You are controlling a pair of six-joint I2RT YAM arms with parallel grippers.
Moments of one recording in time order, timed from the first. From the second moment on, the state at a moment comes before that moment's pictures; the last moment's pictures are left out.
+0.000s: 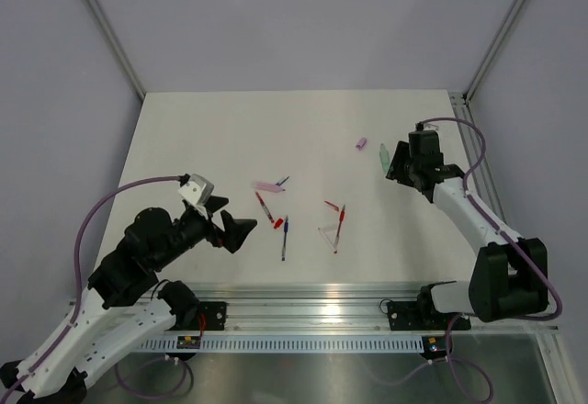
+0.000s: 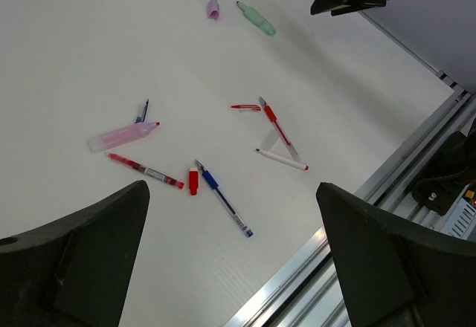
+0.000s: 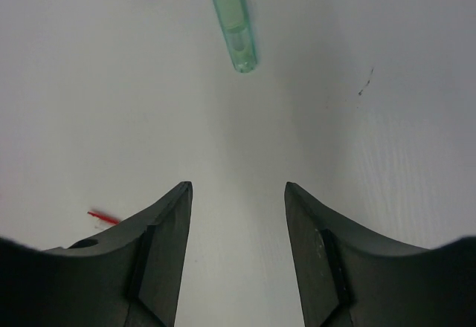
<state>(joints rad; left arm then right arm) -0.74 0.45 0.76 -0.52 0.03 -0.21 0.17 1.31 0.90 -0.37 0.13 0.43</state>
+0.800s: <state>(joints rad) -0.73 0.39 0.76 -0.51 0.14 -0.21 0.08 1.92 1.35 -0.51 0.10 0.23</state>
